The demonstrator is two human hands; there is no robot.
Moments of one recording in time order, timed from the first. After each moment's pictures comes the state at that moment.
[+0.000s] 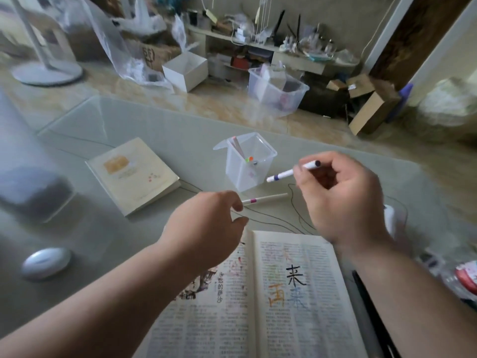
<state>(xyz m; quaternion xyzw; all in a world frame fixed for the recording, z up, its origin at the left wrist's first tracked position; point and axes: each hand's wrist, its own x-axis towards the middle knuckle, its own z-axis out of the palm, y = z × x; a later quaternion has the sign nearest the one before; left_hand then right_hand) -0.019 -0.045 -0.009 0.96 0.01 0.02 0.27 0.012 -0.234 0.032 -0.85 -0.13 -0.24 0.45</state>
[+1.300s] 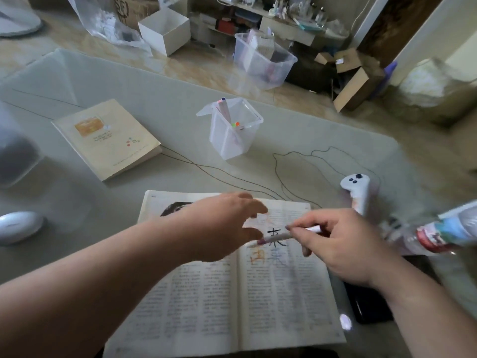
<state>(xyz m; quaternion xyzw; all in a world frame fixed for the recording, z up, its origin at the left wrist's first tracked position) -0.037 -0.076 -0.023 0.94 -0.22 -0.14 0.24 -0.052 -0.302 -0.001 -0.91 -0.06 0.16 0.39</state>
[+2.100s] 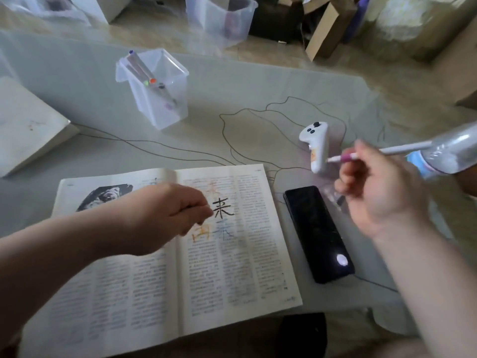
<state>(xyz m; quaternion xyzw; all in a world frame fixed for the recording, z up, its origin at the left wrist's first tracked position) -0.035 -0.118 -0.041 0.92 -0.21 -0.19 0.27 -0.031 -0.411 -0.027 -0.61 0.19 -0.11 0.76</state>
